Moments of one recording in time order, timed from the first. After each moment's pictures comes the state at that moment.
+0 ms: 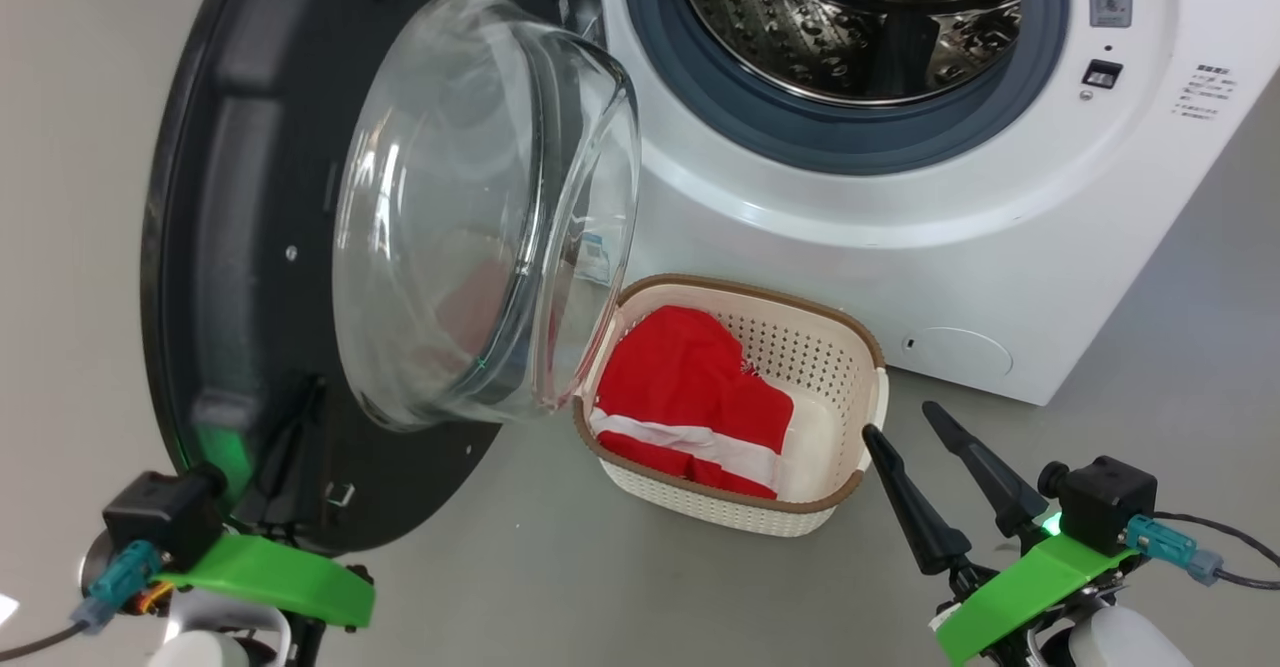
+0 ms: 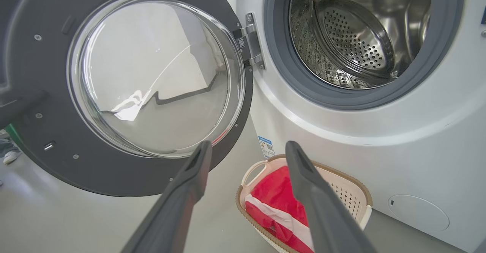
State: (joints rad) left arm -0.18 0.16 -0.17 0.14 -0.40 -0.07 -0.13; right arm -0.18 -0.29 0.35 0.22 0.55 0.13 -0.25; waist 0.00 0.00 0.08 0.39
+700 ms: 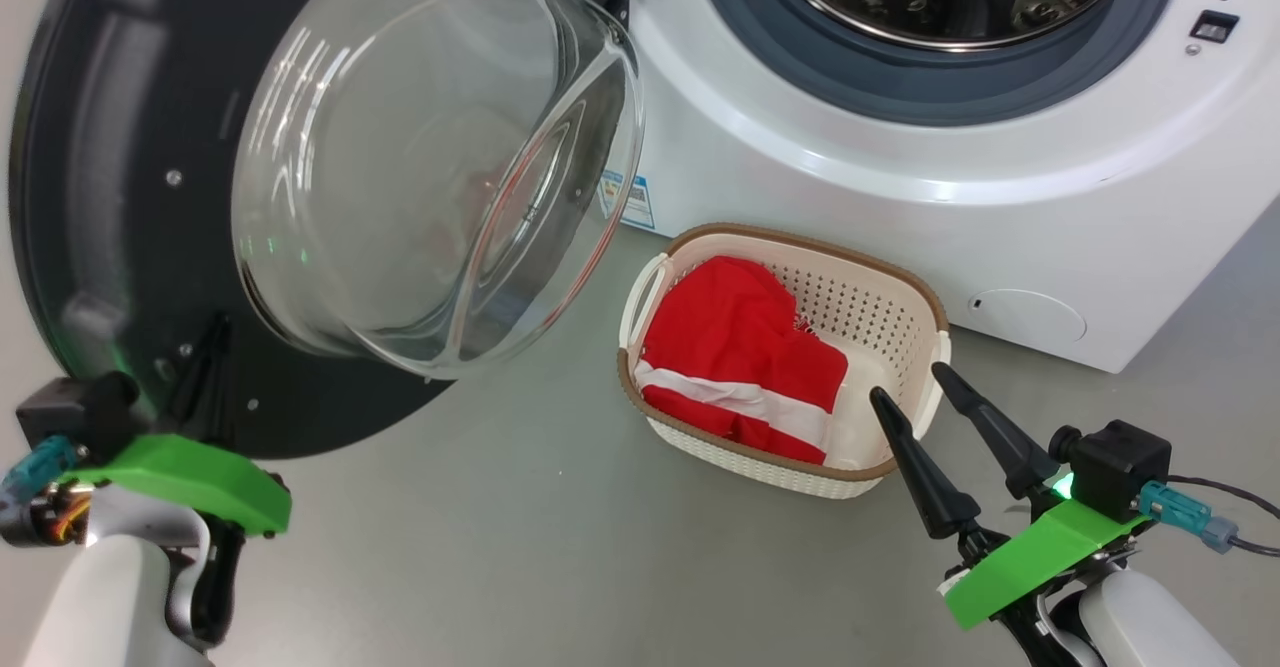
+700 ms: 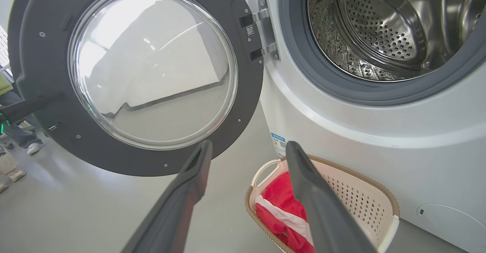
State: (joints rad) left arm -0.42 0.23 -0.13 0.46 -0.43 -0.09 -0.14; right arm -0.23 -0.31 0.35 0.22 0.55 0.13 -0.25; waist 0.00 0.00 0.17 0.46
